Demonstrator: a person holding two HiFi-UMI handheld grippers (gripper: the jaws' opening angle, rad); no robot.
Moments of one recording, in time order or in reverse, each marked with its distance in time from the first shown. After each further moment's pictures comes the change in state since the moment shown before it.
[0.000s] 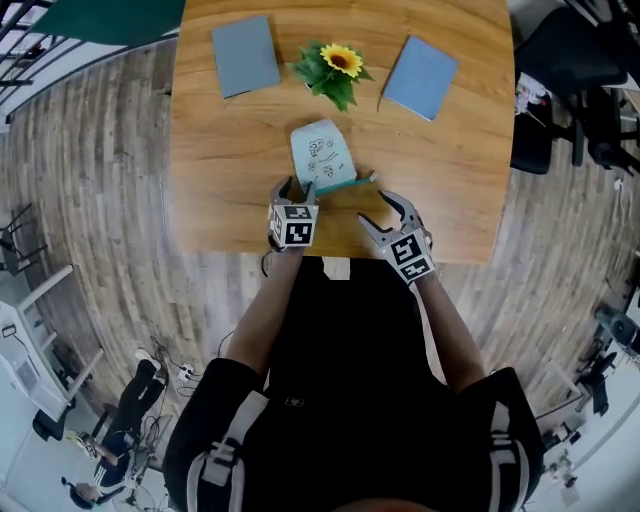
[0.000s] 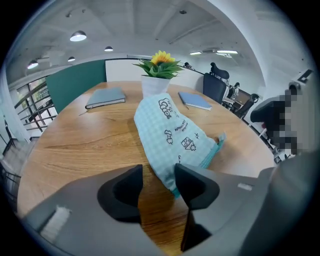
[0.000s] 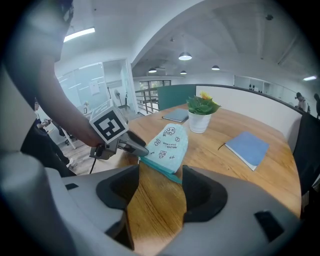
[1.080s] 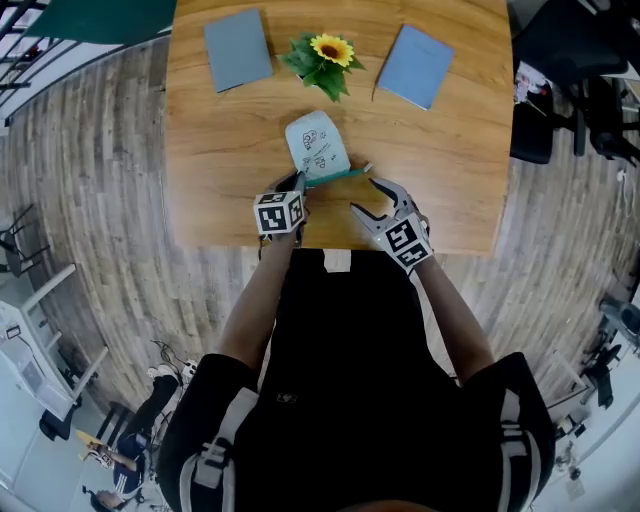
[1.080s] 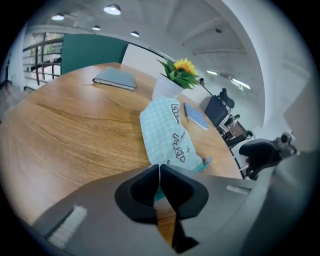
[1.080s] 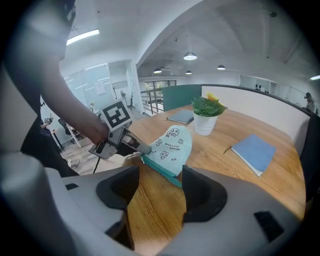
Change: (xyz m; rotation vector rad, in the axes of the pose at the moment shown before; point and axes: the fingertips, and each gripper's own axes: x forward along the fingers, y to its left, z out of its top) left arm -0.001 -0.004 0.002 -0.330 0.001 -0.190; right arm 0.007 0.004 0.008 -0.029 -0.002 0.062
